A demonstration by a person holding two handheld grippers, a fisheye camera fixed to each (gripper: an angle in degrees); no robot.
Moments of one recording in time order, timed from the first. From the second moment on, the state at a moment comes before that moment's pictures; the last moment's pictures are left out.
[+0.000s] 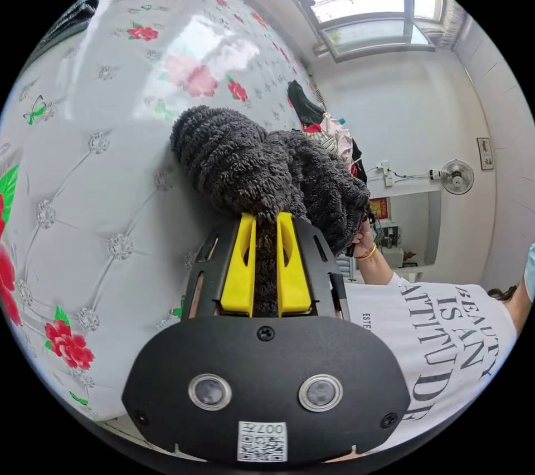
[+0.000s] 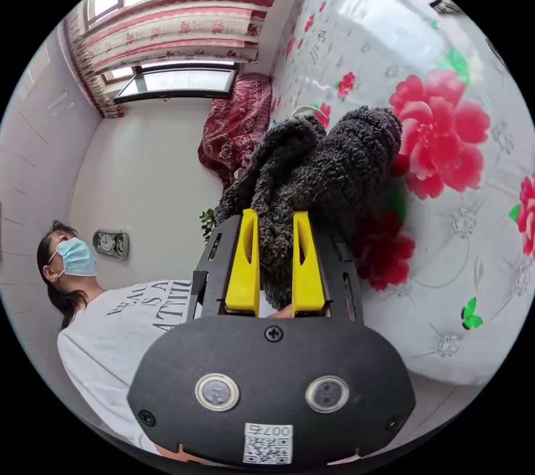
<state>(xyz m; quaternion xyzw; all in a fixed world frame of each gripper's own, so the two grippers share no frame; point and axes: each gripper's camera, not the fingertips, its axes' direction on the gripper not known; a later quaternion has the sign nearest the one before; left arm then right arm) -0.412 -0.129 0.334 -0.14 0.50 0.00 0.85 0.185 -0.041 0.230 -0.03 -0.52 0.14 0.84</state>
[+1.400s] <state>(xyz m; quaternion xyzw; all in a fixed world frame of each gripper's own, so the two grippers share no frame) -0.120 -0.182 0.350 -0.21 0.02 0.26 0.94 -0.101 -0.073 0.371 -0.21 -0.09 -0.16 0.96</state>
